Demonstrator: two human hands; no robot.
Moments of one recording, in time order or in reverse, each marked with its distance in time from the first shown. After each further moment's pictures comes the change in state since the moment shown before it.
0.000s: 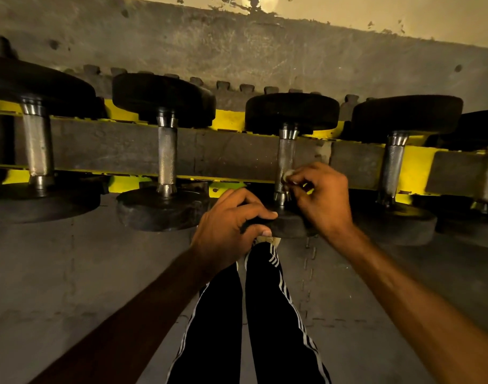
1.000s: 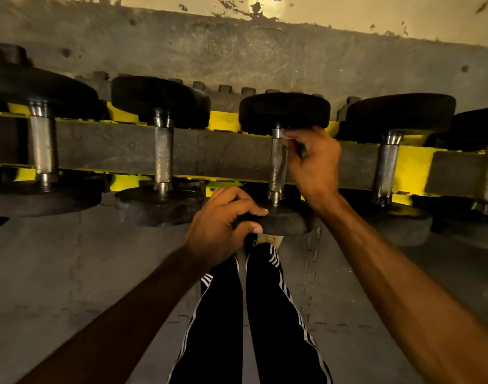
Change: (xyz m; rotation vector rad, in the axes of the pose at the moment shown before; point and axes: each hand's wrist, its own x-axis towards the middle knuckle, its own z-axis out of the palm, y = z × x) left_hand 0.000 0.006 0.001 -0.030 0.011 -0.041; right_hand 0.046 0.004 0.006 0.040 0.252 -0.034
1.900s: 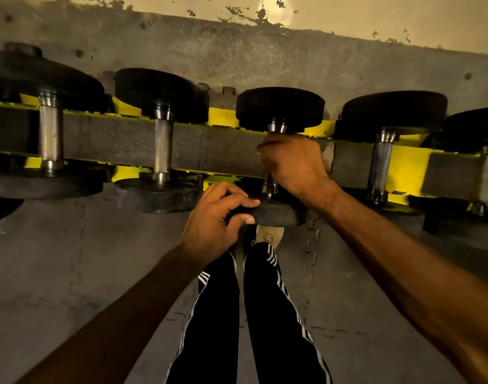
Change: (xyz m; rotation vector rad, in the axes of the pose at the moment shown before) left_hand -0.013 0.003 0.015 0.013 0.142 0.006; right_hand 0.005 -0.011 -0.001 -0.522 -0.450 -0.395
